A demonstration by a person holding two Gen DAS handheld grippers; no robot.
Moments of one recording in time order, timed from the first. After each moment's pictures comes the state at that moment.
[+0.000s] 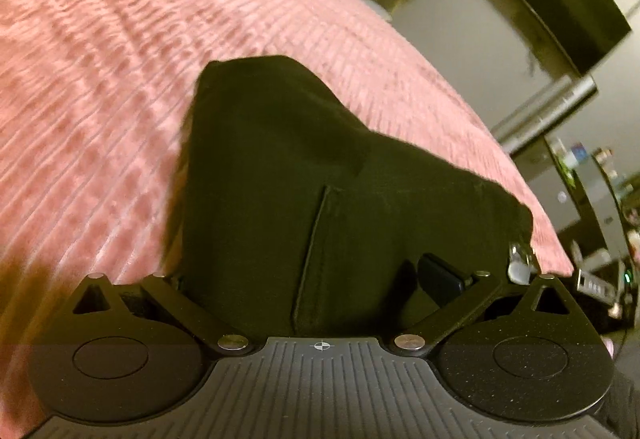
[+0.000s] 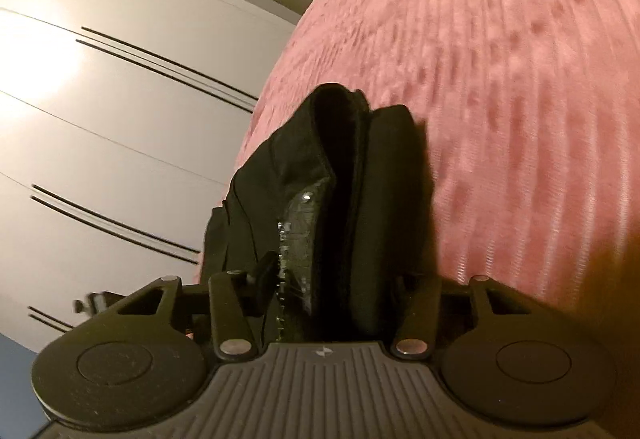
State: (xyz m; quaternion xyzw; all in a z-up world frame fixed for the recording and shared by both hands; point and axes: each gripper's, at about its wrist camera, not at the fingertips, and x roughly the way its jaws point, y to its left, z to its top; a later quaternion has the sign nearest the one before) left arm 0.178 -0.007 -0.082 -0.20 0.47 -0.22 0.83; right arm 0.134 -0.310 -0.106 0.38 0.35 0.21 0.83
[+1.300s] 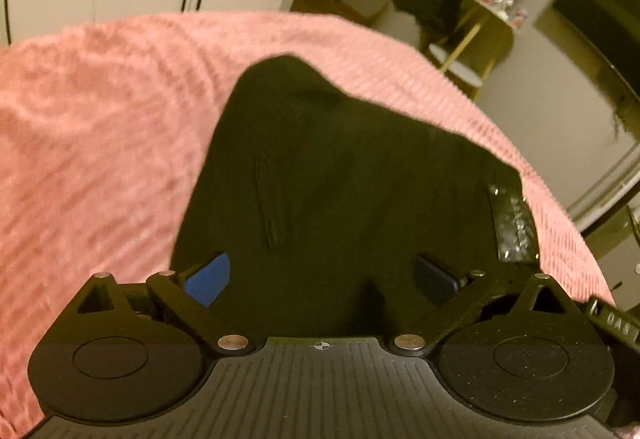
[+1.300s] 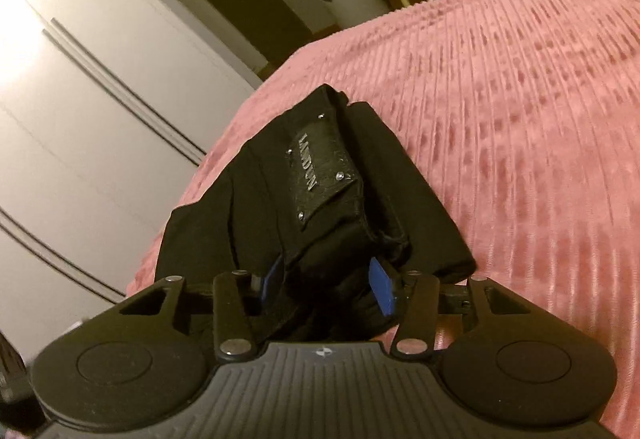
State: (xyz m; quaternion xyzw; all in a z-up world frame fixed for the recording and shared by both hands) left arm 0.102 -0.060 -0.030 -0.19 0.42 -0.03 0.89; right arm 0.090 -0.259 -0.052 0.31 0.30 0.06 0.90
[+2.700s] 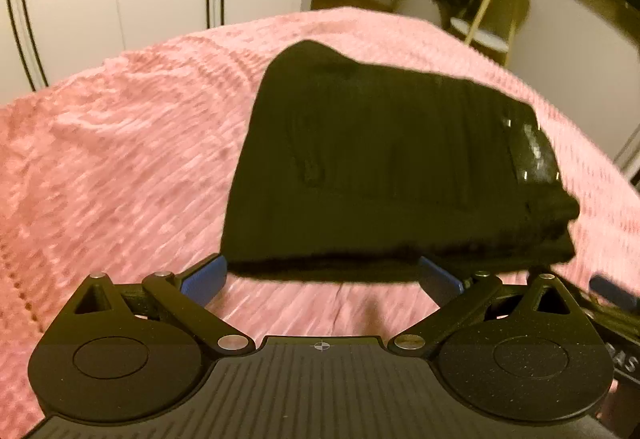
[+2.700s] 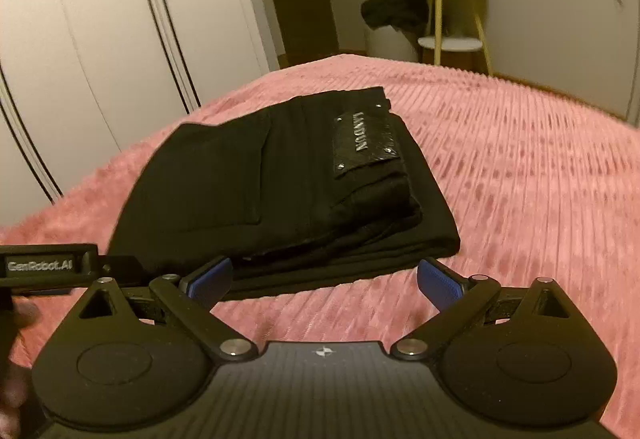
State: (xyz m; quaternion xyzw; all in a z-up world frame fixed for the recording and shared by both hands) left arm 0.040 -0.089 -0.013 -0.06 0.43 0.02 0.90; right arm 0.031 -0.183 -0.038 0.04 0.28 0.04 0.96
